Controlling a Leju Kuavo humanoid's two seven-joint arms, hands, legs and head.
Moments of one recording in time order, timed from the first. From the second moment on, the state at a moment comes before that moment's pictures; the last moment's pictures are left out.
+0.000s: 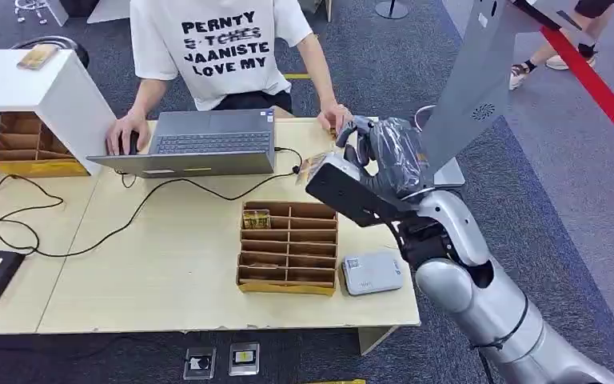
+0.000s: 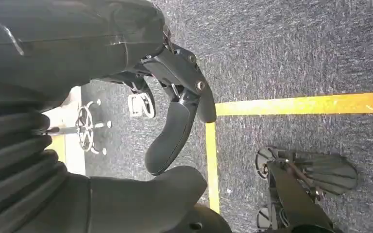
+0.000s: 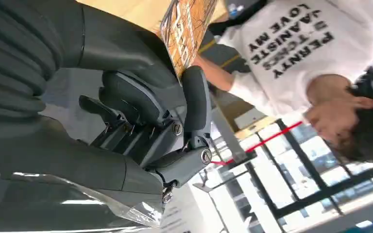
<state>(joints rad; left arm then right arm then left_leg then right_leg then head) -0.11 0.07 -1.07 -0.20 1.05 0.32 0.22 -0.73 -0.24 0.72 -1.70 0.66 -0.16 0.39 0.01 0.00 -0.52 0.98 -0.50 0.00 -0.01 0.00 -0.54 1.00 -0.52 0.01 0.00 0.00</state>
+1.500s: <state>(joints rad) -0.12 0.07 -1.14 -0.20 0.98 0.29 0.25 -1.11 -0.02 0.83 -1.04 0.43 -0.10 0.39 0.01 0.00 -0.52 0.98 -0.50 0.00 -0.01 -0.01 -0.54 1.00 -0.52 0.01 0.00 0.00</state>
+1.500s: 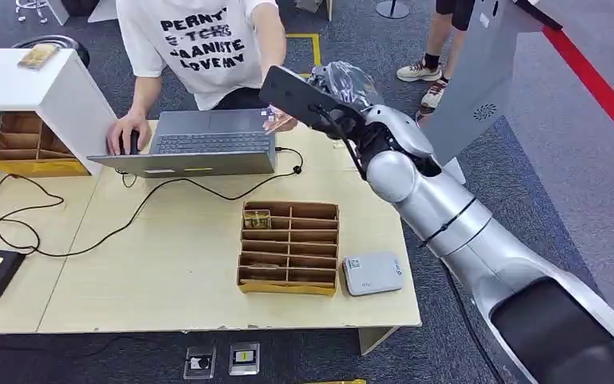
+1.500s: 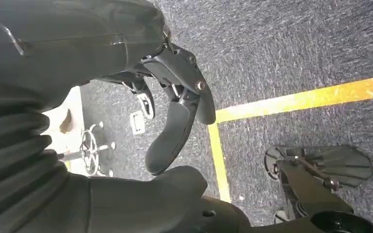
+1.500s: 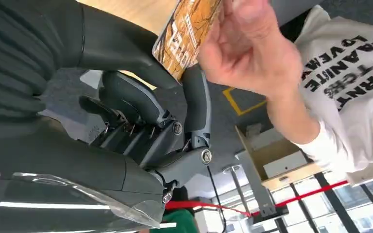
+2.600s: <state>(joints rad) -0.12 0.07 -1.16 -0.20 0.99 0.29 0.25 -1.13 -0.02 0.87 -0.97 0.46 -0.12 0.43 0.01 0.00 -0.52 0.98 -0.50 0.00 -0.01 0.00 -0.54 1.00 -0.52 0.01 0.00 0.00</state>
